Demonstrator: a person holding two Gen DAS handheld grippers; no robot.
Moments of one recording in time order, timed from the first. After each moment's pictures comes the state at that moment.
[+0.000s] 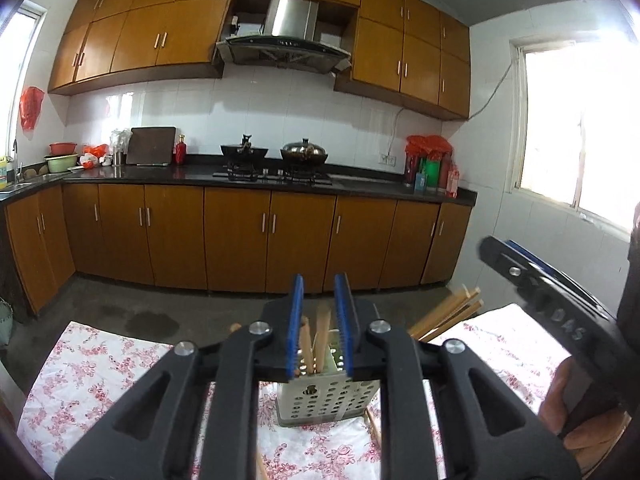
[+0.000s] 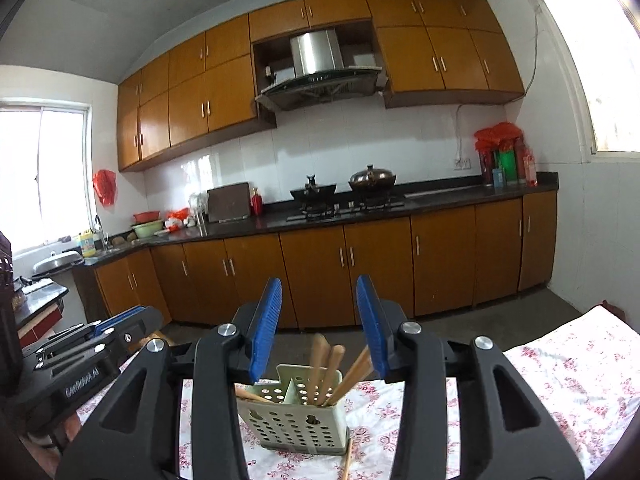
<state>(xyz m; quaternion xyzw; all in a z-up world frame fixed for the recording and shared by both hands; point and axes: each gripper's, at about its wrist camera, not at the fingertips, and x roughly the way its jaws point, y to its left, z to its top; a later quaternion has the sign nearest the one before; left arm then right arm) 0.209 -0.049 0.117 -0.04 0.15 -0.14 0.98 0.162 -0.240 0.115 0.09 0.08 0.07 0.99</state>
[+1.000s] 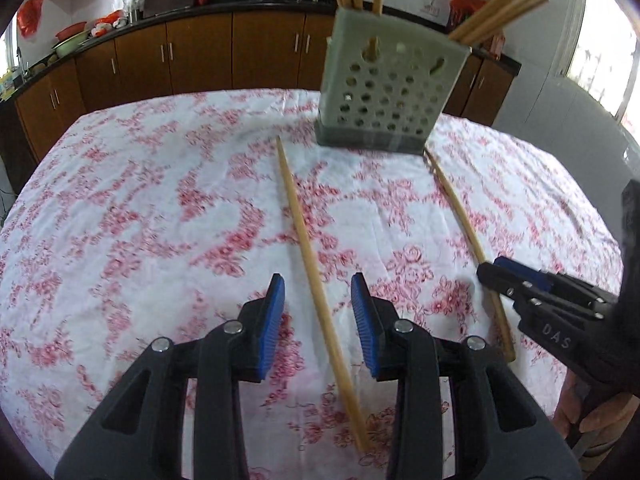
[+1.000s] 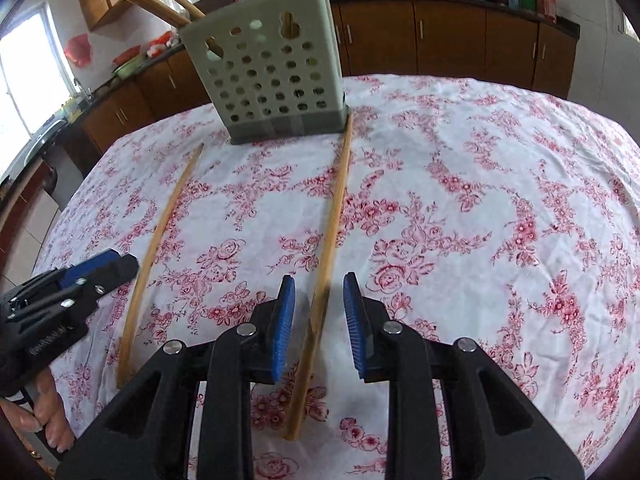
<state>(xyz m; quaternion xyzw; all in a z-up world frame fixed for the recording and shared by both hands) 0.149 -0.031 -0.086 -0.02 0.44 -0.09 0.89 0.143 -0.204 -0.099 0.08 0.44 0.09 0.89</state>
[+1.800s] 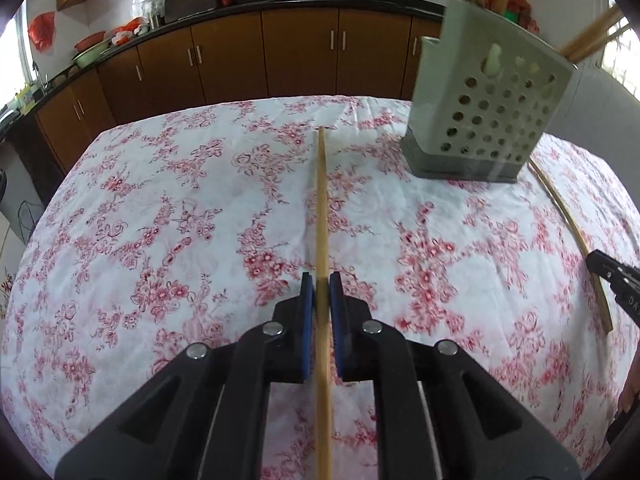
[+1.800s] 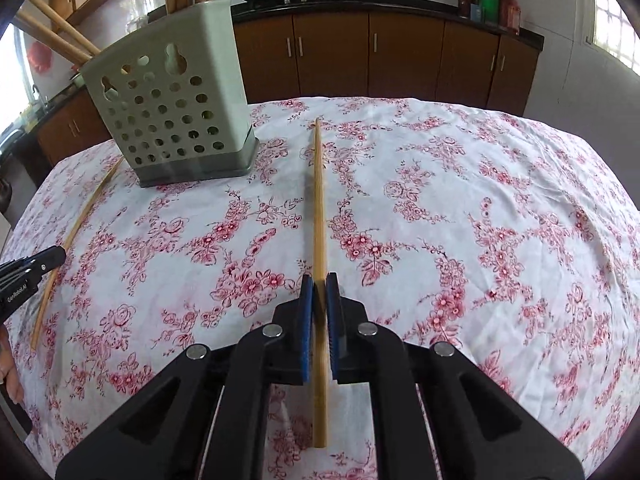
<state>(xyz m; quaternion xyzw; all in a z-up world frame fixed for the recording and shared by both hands) 0.222 0.013 -0.095 0.01 0.44 -0.02 0.90 0.189 -0.251 -0.102 0.05 0.42 0.01 0.90</state>
